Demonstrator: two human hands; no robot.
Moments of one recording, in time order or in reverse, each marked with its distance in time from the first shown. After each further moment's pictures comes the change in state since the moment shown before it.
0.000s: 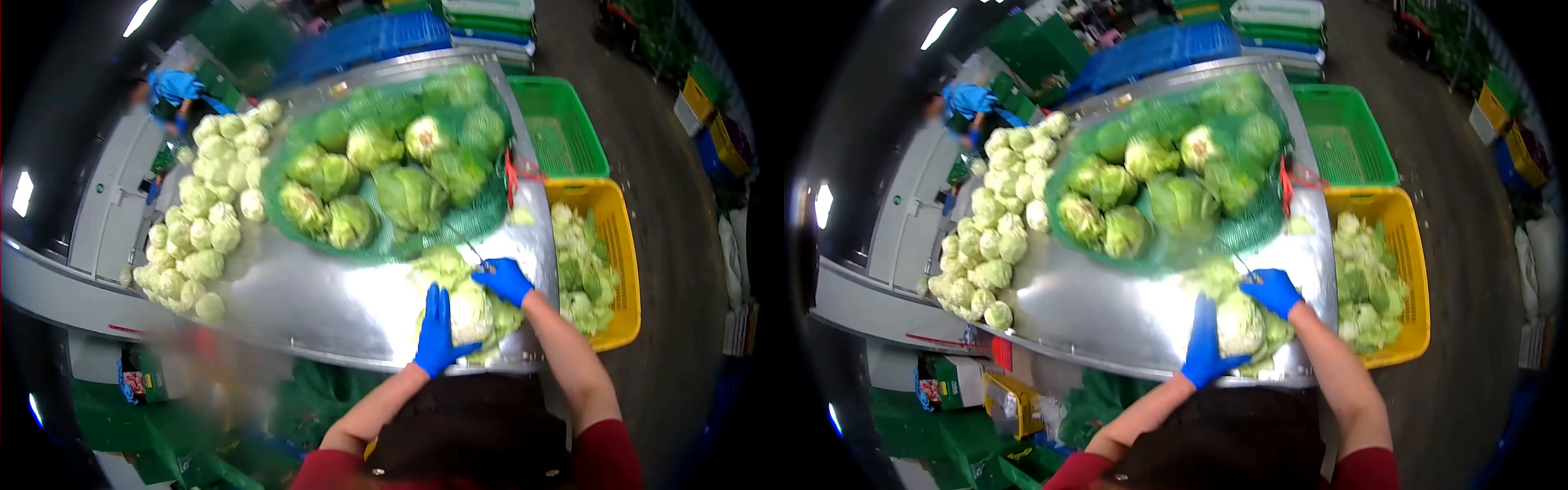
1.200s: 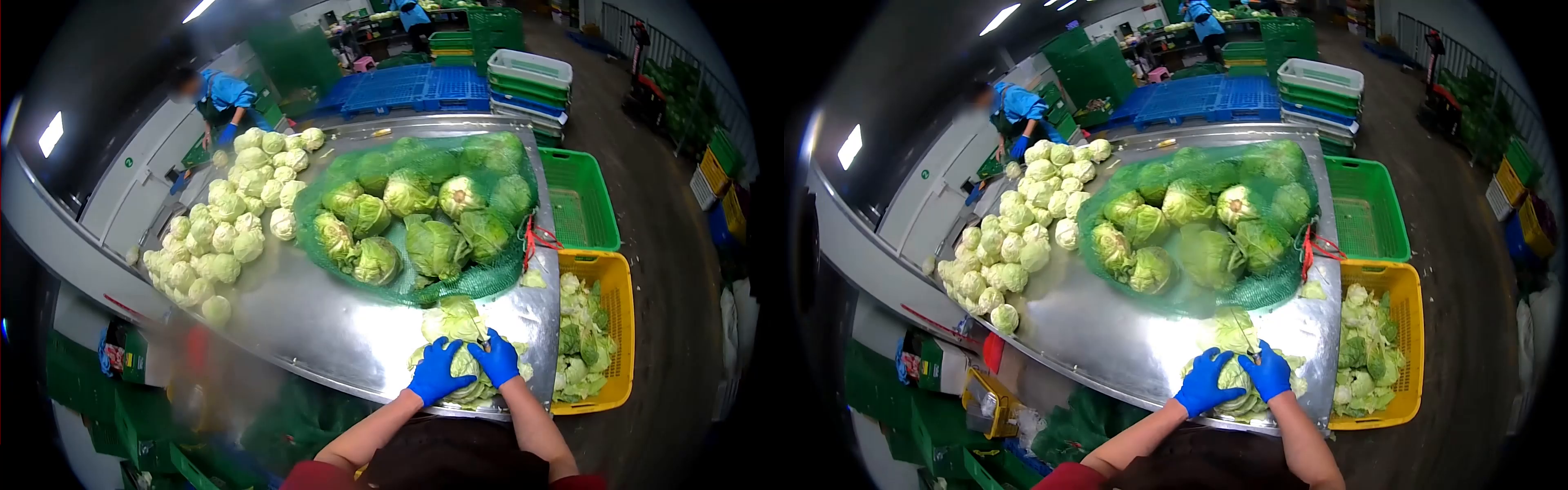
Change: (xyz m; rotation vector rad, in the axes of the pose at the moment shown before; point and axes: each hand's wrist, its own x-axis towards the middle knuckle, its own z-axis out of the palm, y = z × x) left_hand 0.011 0.009 -0.032 0.132 -0.199 -0.245; right_hand -0.040 0.010 0.061 -0.167 0.296 -0.119
